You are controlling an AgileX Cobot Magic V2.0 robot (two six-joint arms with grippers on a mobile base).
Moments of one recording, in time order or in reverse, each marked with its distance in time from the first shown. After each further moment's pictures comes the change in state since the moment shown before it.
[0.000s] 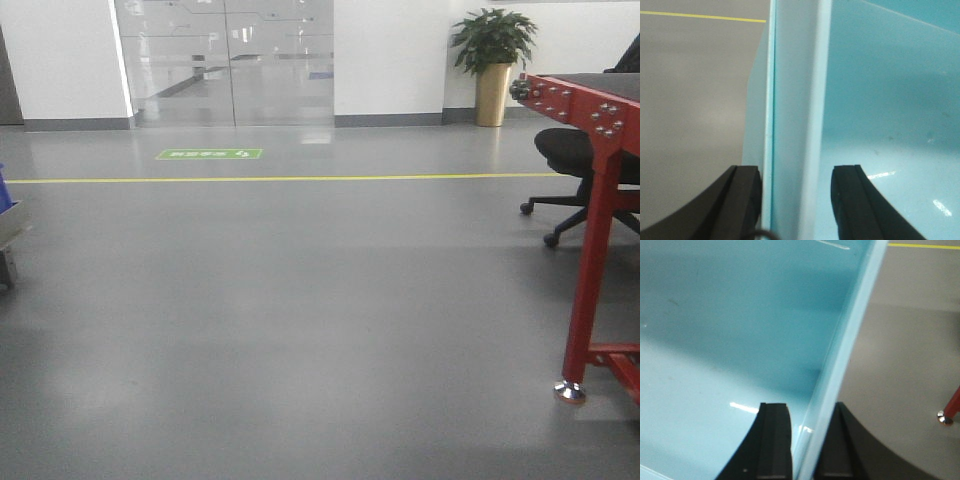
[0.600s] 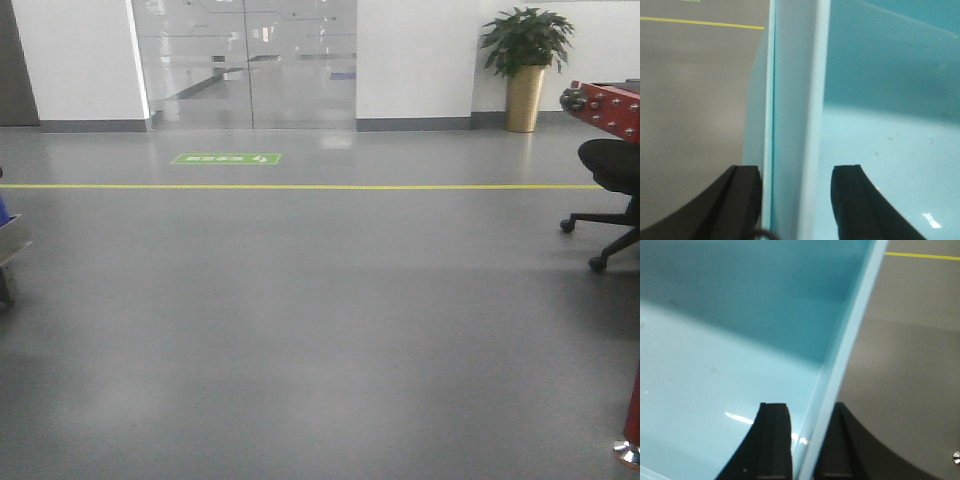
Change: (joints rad) left arm 0.000 0.000 0.000 0.000 0.000 0.000; right arm 0.000 0.000 0.000 0.000 0.000 0.000
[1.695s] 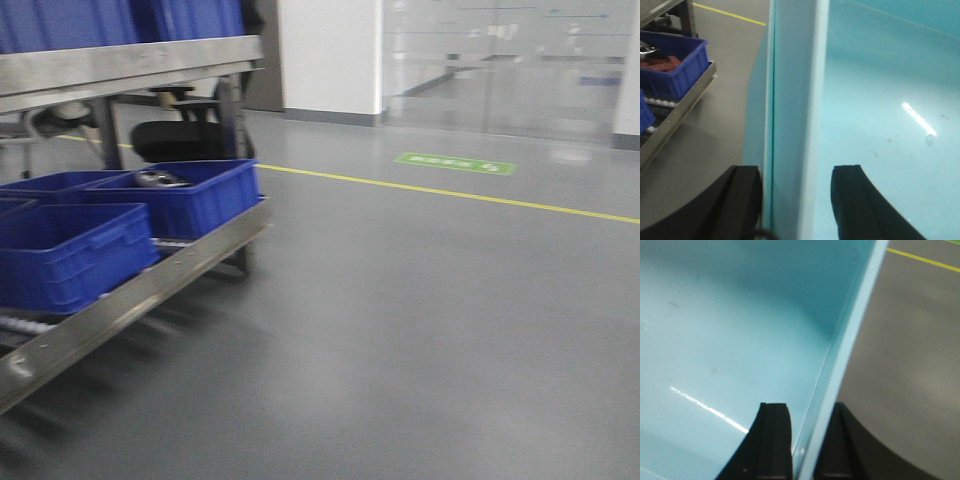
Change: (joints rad) left arm 0.000 0.000 0.000 0.000 0.000 0.000; right arm 0.000 0.000 0.000 0.000 0.000 0.000
